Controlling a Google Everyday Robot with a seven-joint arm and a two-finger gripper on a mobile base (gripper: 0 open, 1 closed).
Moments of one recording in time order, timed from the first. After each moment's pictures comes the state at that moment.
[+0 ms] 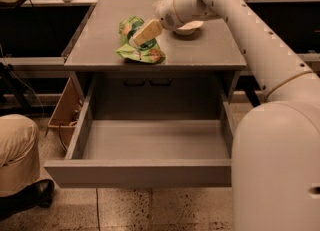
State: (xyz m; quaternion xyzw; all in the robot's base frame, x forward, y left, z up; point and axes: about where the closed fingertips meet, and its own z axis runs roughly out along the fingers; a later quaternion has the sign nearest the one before) arm 0.789 0.043 0.926 -0.52 0.68 0.23 0.47
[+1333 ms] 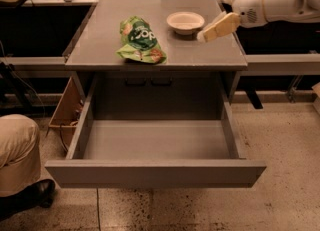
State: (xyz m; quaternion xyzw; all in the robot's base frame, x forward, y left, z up) arm 0.719 -0.143 0.980 -0.47 0.70 0.20 0.51
